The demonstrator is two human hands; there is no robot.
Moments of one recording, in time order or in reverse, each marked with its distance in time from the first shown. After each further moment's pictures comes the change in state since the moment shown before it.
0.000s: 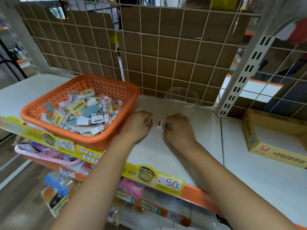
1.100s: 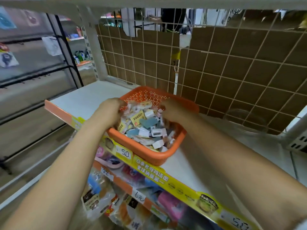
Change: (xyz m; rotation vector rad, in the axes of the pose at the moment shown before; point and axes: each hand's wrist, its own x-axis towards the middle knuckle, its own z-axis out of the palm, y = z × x) left_hand -0.010 -0.161 -0.175 0.436 0.047 -0.240; right_hand 0.103 -0.184 -0.001 0.178 -0.411 -0.143
